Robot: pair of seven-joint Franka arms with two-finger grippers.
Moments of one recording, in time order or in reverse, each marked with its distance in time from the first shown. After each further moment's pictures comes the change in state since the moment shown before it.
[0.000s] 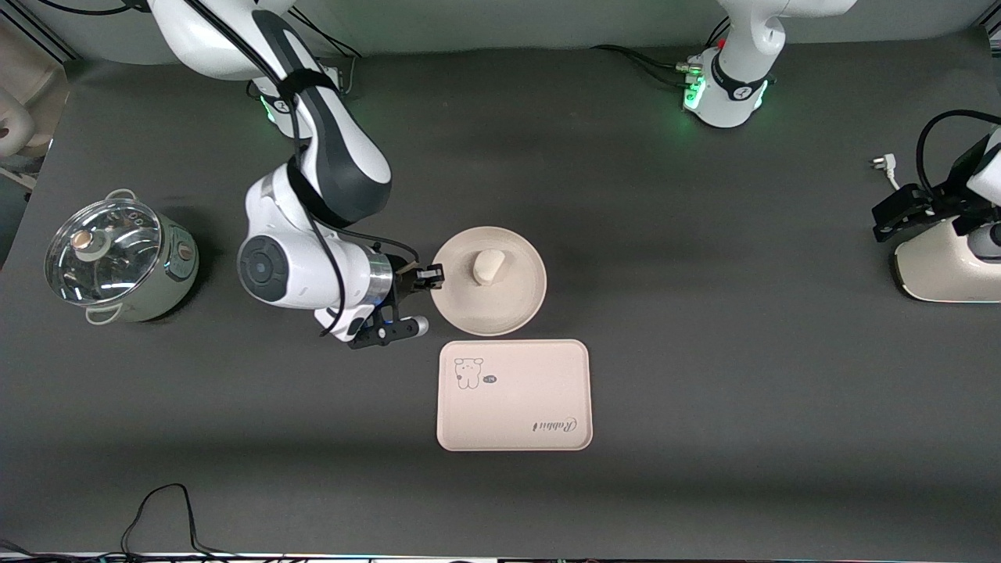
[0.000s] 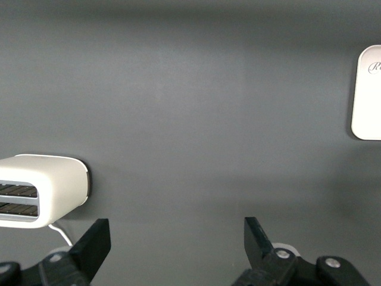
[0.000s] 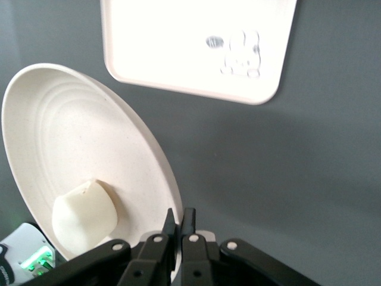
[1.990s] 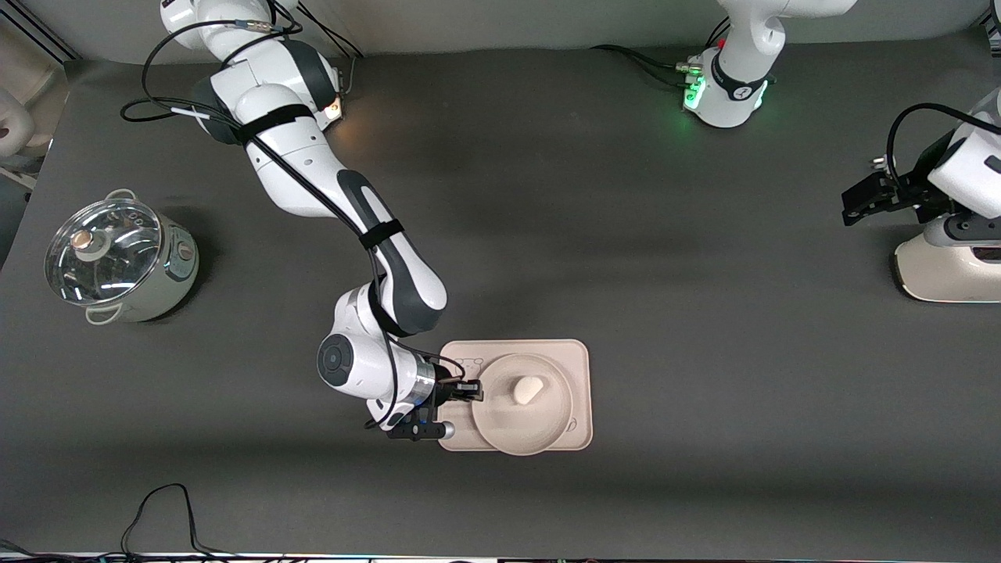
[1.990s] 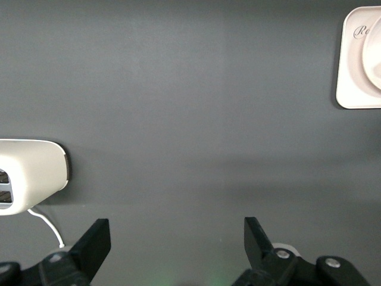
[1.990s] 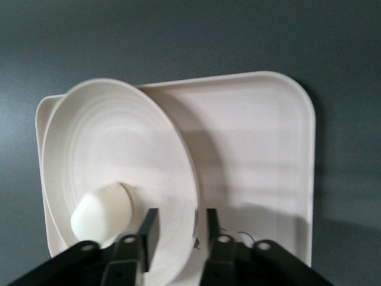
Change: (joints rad) left arm 0.028 -0.027 -0.059 -0.065 -0.045 -0.038 0.007; right arm -0.082 0.586 0.098 0.427 0.056 0.453 0.035
